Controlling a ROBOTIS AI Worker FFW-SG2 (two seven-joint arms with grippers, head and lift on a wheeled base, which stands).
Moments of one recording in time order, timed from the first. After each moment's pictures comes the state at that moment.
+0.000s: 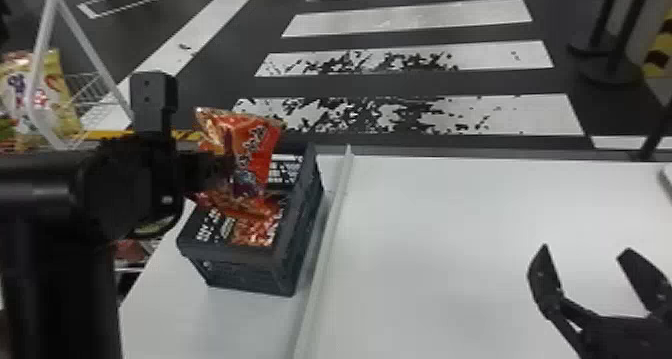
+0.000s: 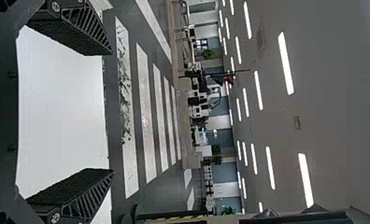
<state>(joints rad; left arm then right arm) -0.17 0.25 0.24 -2.28 0.15 1.57 -0.11 0.53 -0.10 0.15 -1.88 -0.13 -0.24 -0.04</state>
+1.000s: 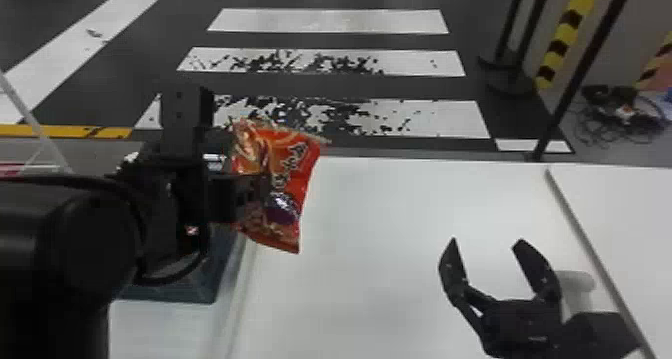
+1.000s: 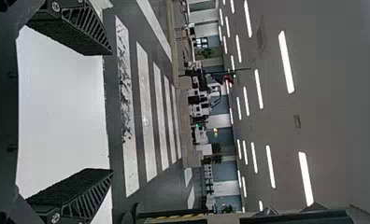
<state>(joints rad) -0.10 0.05 -0.01 -2.35 0.23 1.57 0.01 0.53 -0.09 0.15 -1.88 -0.13 -0.24 -0.04</state>
